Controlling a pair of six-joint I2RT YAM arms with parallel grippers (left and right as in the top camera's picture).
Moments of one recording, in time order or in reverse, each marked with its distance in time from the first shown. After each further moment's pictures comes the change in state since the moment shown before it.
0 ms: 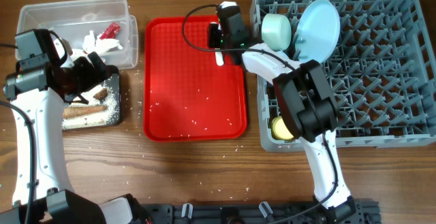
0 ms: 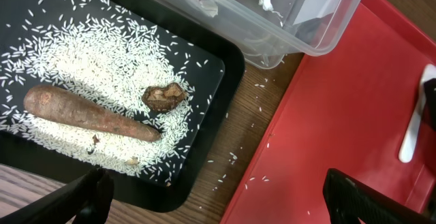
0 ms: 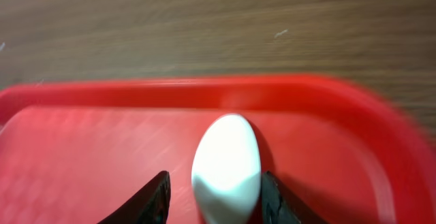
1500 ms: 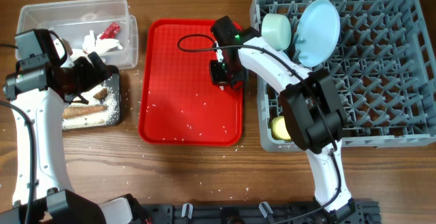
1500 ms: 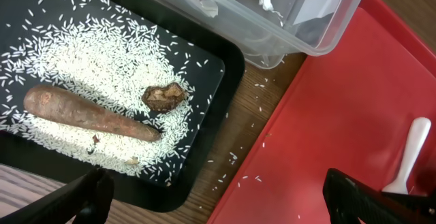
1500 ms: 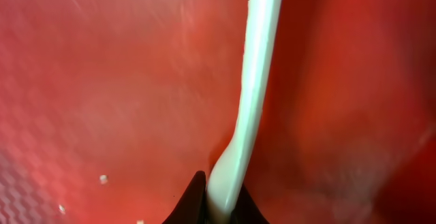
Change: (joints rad) left arm 0.000 0.000 0.000 0.000 0.000 0.000; right arm 0.047 -0.132 0.081 -0.953 -0.222 -0.046
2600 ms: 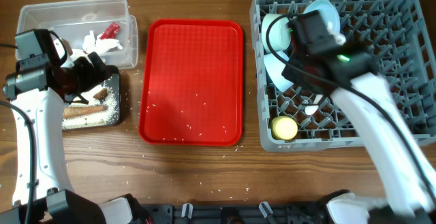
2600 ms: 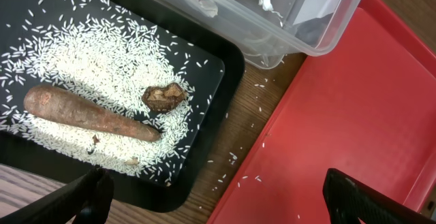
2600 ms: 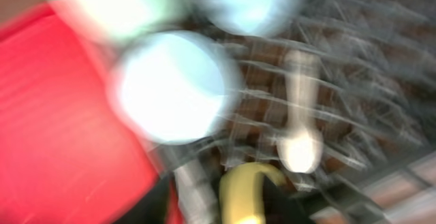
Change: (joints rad) left arm 0.000 0.000 0.000 0.000 0.000 0.000; right arm -0.163 -0.823 -0.240 -0.286 0.444 0.356
